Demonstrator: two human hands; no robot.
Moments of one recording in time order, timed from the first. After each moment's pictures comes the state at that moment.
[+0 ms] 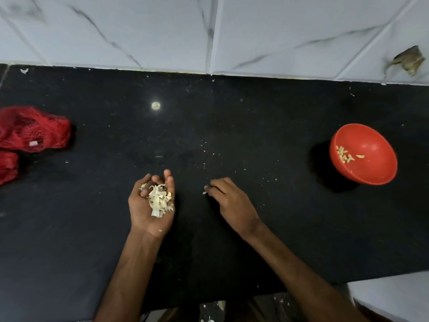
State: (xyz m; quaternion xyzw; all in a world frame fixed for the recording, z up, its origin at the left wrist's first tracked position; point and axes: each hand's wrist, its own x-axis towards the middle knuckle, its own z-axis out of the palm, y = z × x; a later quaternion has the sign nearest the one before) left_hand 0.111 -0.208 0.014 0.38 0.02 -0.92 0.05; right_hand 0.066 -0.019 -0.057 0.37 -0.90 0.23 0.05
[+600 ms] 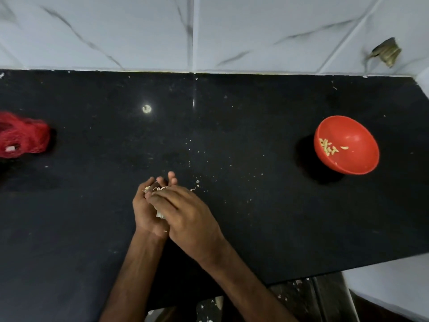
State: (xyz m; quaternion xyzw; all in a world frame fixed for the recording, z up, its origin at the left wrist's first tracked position) left_hand 0.109 -0.176 -0.001 0.32 -0.06 -0.95 -0.05; right_hand 0.119 -0.077 0.004 0.36 -0.86 0.34 0.11
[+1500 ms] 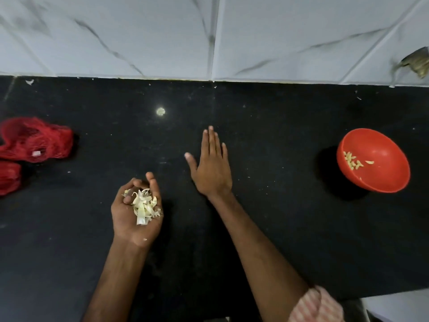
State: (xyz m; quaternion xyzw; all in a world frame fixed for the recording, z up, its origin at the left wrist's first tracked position) left_hand 0.107 -0.226 0.031 0.36 0.04 -0.93 0.10; right_hand -0.013 -0.101 -0.059 0.15 -0.97 0.19 -0.03
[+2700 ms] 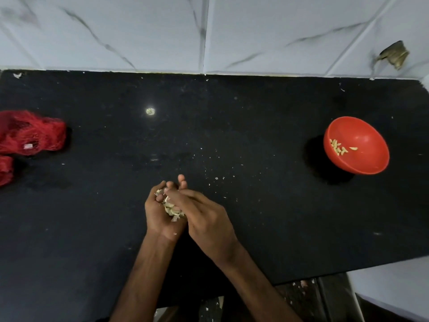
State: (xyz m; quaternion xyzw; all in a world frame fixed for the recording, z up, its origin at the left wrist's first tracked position) left_hand 0.120 -0.182 0.001 0.34 -0.02 -0.94 -0.03; right_hand 0.131 -0.076 0.003 0.34 -0.84 0.40 0.17
